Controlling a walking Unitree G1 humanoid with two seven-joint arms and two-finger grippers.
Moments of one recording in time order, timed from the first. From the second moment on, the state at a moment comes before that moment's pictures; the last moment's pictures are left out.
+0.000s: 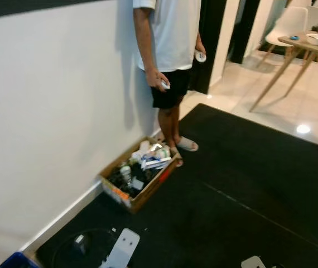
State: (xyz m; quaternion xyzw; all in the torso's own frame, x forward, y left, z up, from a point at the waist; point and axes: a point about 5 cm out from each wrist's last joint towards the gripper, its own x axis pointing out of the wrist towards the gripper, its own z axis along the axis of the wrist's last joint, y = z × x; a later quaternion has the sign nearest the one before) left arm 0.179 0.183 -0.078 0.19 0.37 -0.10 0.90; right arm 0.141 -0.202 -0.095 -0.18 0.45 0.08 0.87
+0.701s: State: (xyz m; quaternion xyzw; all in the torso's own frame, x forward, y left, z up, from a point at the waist) left arm 0.185 0.182 -0.075 0.19 0.36 -0.10 0.91; right arm 0.144 -0.199 -0.095 -0.18 0.45 0.09 0.87
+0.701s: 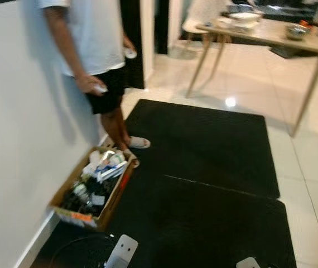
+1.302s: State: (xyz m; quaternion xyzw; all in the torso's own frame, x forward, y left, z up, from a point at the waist) left arm 0.191 0.178 -0.072 0.19 0.35 -0.10 0.91; right arm 0.145 -0.208 -0.093 -0.19 0.45 0.08 0.87
